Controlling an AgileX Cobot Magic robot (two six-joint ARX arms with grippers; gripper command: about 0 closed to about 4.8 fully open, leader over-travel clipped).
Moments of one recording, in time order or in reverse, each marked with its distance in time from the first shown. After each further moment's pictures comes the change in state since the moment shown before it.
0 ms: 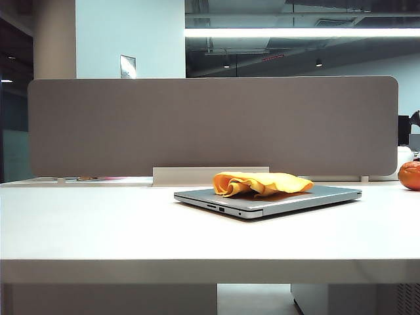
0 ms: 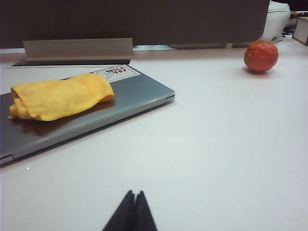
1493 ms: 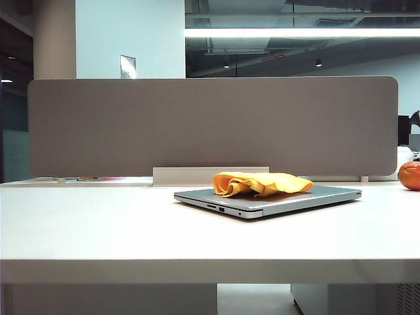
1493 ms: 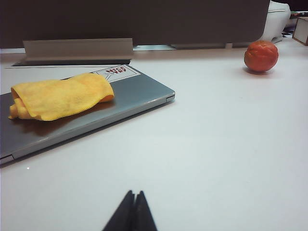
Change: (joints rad) left arm -0.001 -0.057 0.000 -0.129 0.062 0.013; right arm 0.000 0.000 0.000 0.000 0.000 0.000
